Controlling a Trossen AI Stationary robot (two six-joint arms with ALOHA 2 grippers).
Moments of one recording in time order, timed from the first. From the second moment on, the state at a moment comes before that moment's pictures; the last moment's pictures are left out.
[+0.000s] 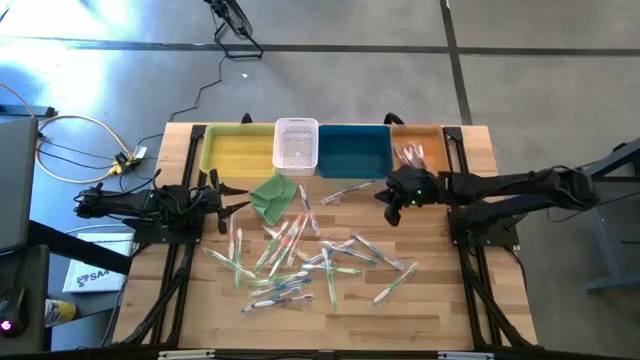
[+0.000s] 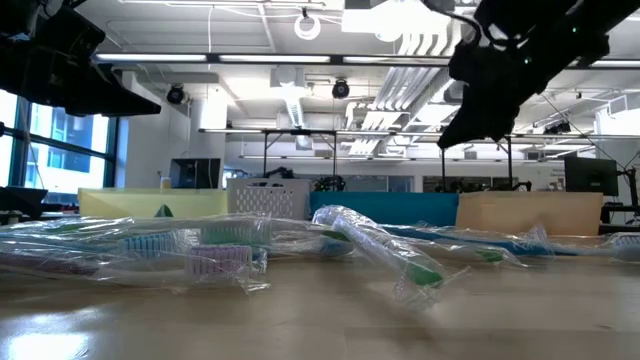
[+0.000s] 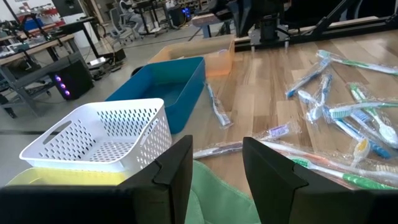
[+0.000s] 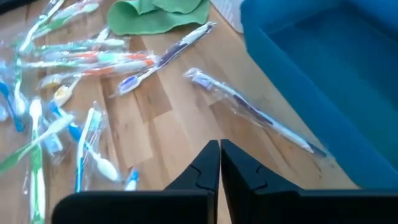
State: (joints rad) left arm -0.11 0.01 0.14 -0.27 -0.40 0.15; right arm -0.12 1.03 0.54 -0.18 0.11 0.33
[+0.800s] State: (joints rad) left arm -0.11 0.01 0.14 -0.27 -0.40 0.15; right arm 0.25 1.18 0.89 -0.79 0.21 0.90
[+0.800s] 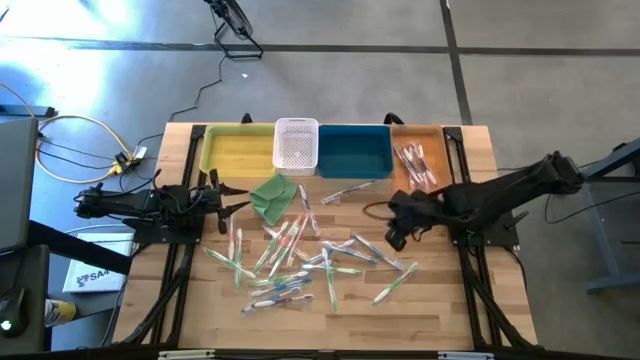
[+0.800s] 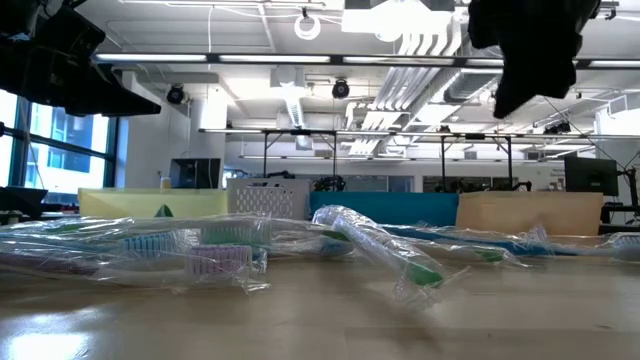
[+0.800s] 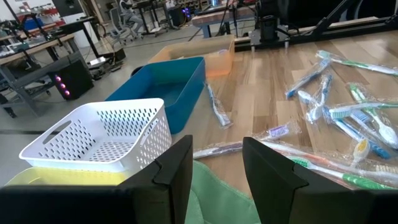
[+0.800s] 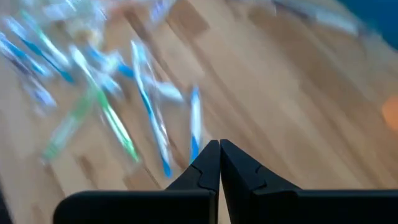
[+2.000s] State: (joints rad) left arm -0.11 0.01 0.14 -0.36 -0.40 0.15; right arm 0.28 1.51 0.95 -0.80 -0.07 0.94
